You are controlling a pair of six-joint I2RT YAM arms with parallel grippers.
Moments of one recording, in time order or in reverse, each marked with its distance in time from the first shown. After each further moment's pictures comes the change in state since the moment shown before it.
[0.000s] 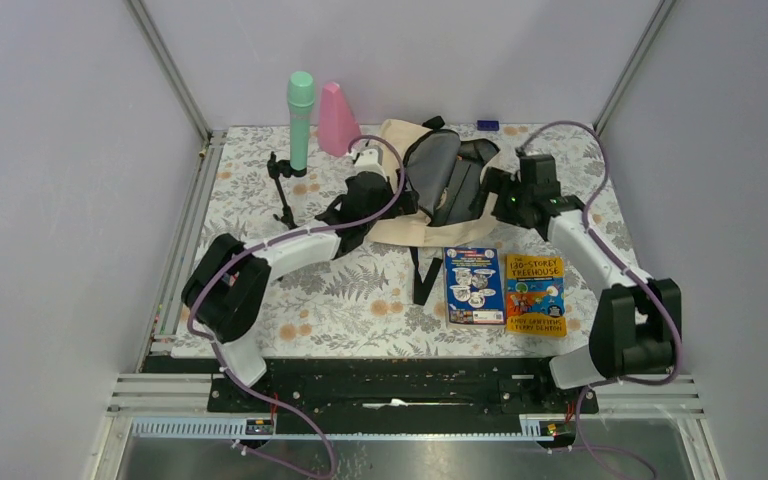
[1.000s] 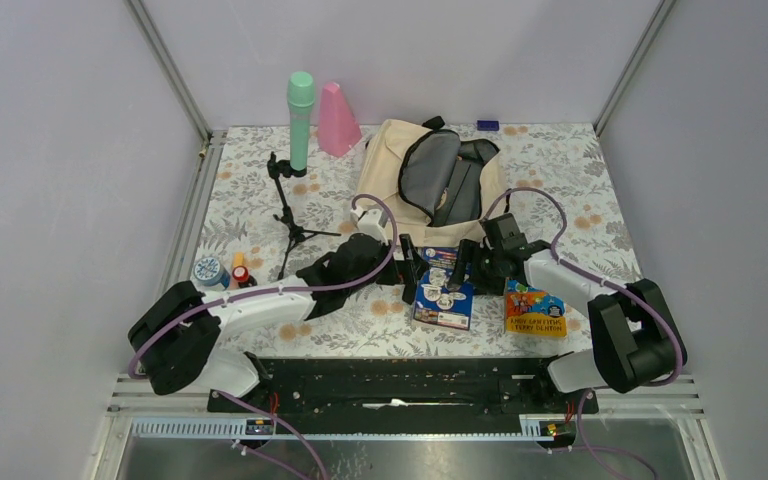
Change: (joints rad) left arm -0.254 -0.379 -0.418 0.006 0.096 -0.122; right arm 0.164 -0.087 -0.409 -0.031 -0.101 0.146
